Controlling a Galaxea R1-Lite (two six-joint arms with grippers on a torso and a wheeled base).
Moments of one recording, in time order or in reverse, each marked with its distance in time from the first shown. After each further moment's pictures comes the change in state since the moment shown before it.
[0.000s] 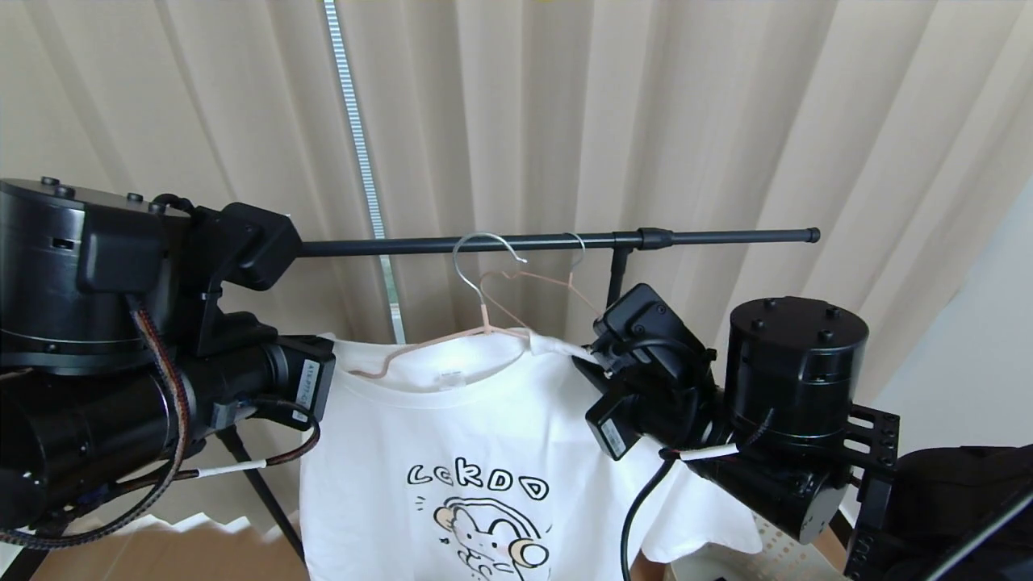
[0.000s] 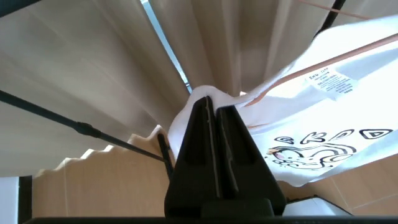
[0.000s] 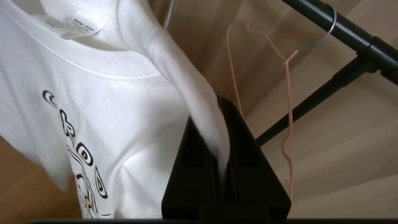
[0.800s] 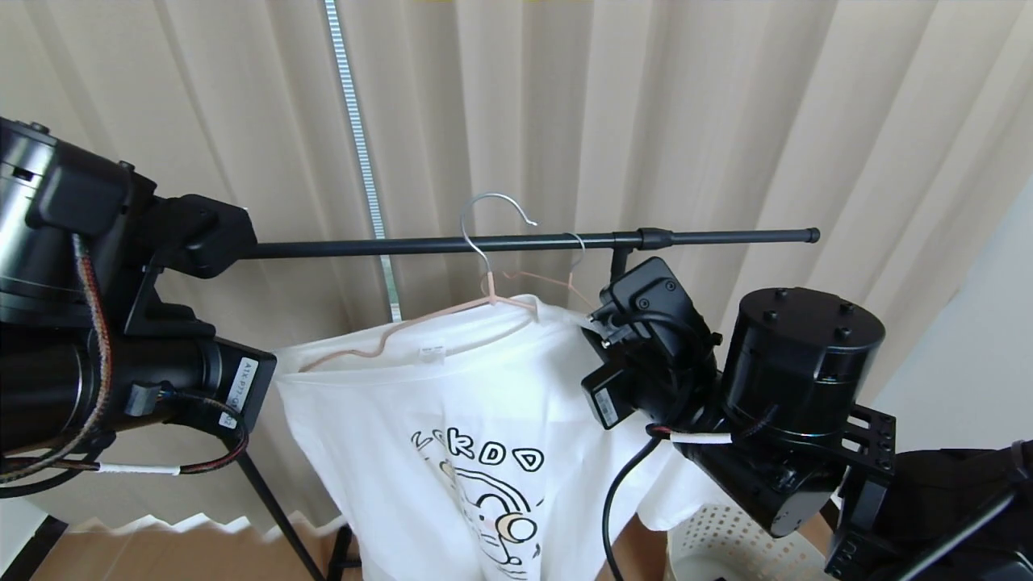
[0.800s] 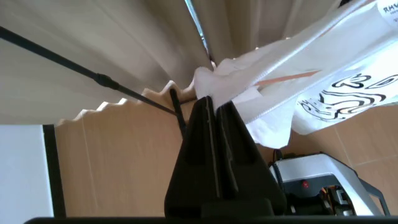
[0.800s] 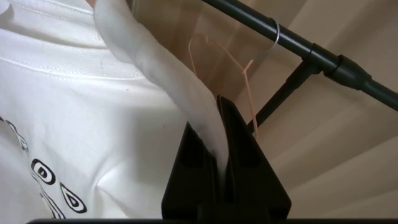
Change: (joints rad) left arm 0.061 -0.019 -0.223 0.467 -0.001 -0.055; right arm 0.014 0.025 -0.017 -0.137 -0.155 -0.008
